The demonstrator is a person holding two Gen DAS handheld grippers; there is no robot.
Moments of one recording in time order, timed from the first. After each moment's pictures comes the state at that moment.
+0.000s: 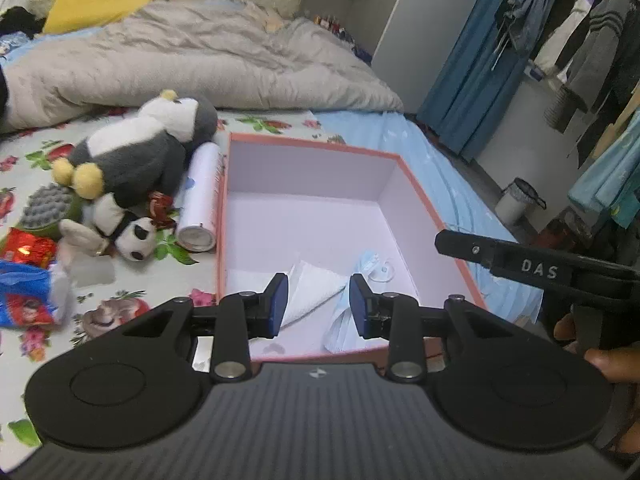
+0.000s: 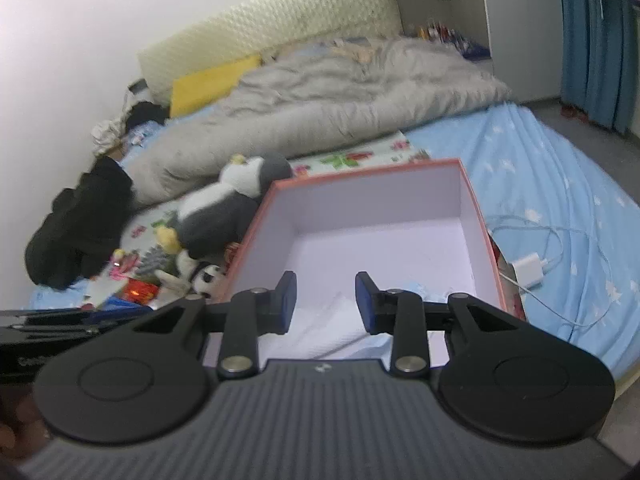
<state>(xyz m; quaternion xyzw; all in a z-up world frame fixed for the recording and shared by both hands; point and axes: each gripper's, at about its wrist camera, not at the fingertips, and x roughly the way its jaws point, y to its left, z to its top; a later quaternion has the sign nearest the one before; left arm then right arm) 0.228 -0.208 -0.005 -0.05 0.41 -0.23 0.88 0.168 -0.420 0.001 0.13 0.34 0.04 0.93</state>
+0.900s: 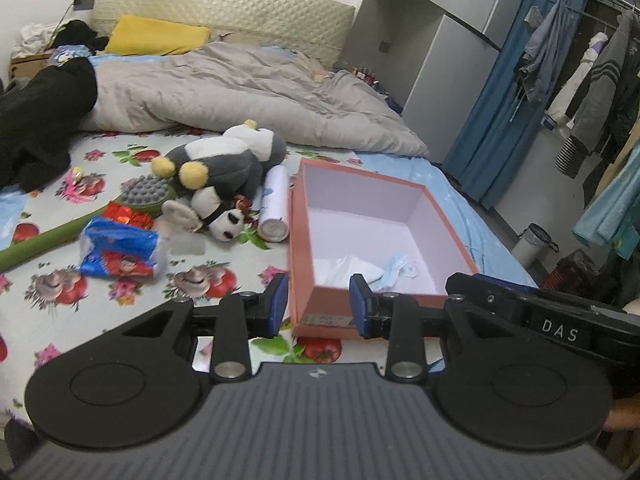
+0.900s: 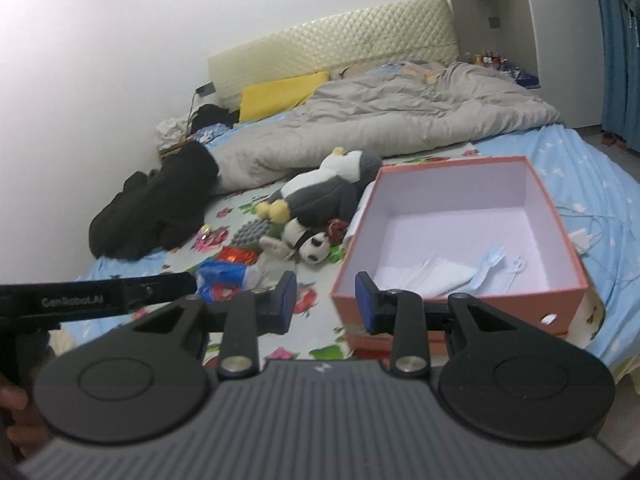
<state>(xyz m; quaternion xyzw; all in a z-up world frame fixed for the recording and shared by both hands) 0.083 -0.083 0.036 -0.09 0.34 -0.18 0.92 0.051 -0.315 0.016 0.12 0.30 0.11 0.94</state>
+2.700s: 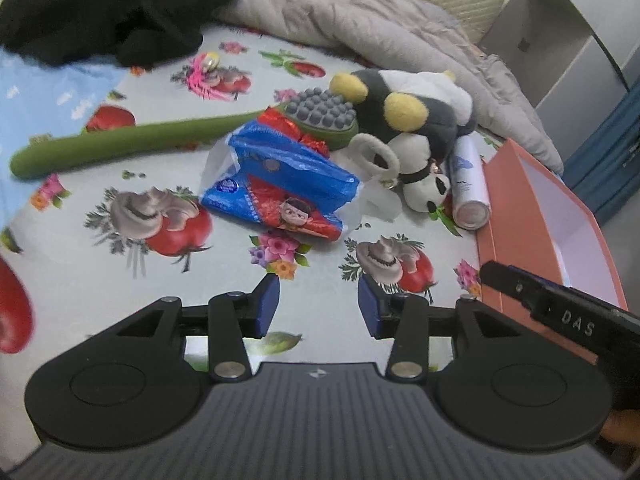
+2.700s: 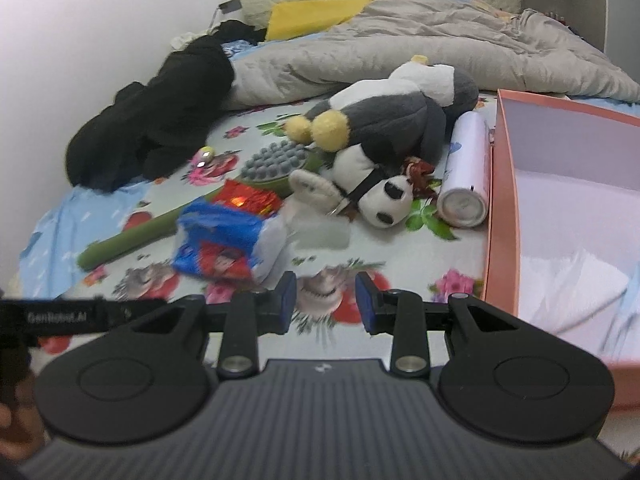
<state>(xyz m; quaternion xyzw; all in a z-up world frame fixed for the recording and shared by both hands) 0.212 0.077 -0.126 -0.18 0.43 -0.03 0.88 0.222 -0.175 -0.110 0.06 0.38 0.15 0.91</state>
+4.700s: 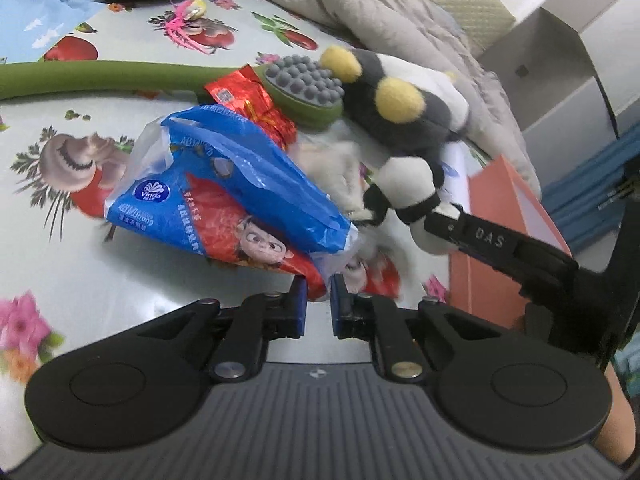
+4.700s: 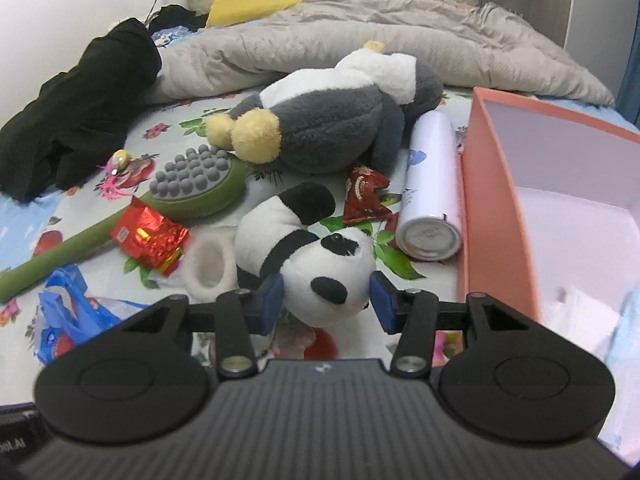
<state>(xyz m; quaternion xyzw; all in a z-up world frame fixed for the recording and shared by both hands) 0.243 0.065 -0.169 -0.28 0.44 -0.05 0.85 0.288 -0.163 -0.135 0.02 0.39 0.06 0.92</state>
